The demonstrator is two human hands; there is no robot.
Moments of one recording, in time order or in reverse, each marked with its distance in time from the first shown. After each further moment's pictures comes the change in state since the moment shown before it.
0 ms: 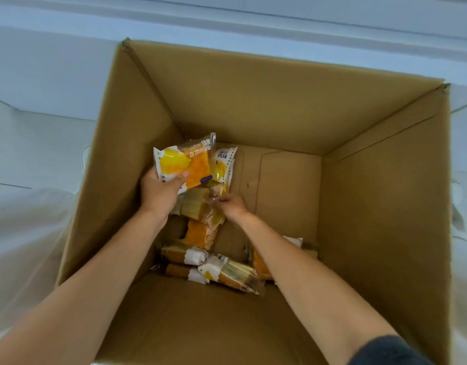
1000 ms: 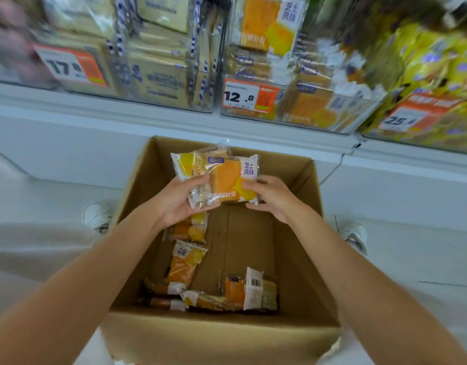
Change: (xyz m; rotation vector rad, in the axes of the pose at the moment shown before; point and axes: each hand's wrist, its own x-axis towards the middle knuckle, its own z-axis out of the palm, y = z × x) left_hand -0.105 0.152 -0.009 -0.357 -0.746 -0.158; right_hand -0.224 -0.116 -0.130 0.151 0.150 -0.397
